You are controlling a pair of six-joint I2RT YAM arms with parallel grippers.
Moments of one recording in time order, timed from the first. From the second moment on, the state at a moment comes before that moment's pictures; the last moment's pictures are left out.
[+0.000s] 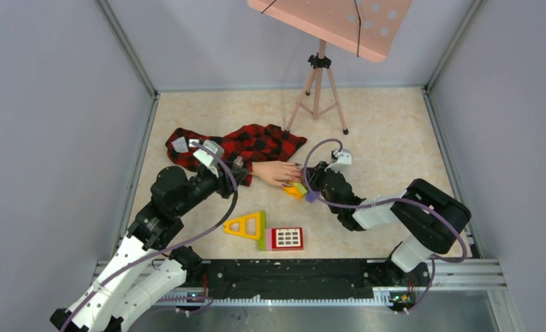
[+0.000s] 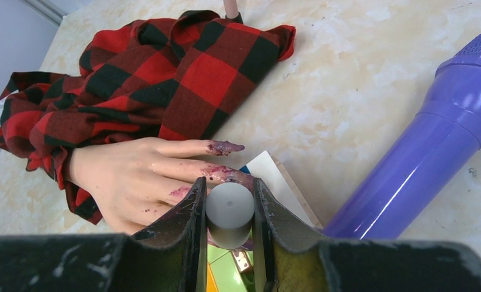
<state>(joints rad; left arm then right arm) -0.58 0.61 0.77 -0.26 0.20 -0.10 0.81 1.57 0.43 0.91 0.49 0.63</state>
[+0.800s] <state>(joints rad) -0.58 0.61 0.77 -0.26 0.20 -0.10 0.82 1.57 0.42 0.89 0.53 0.63</state>
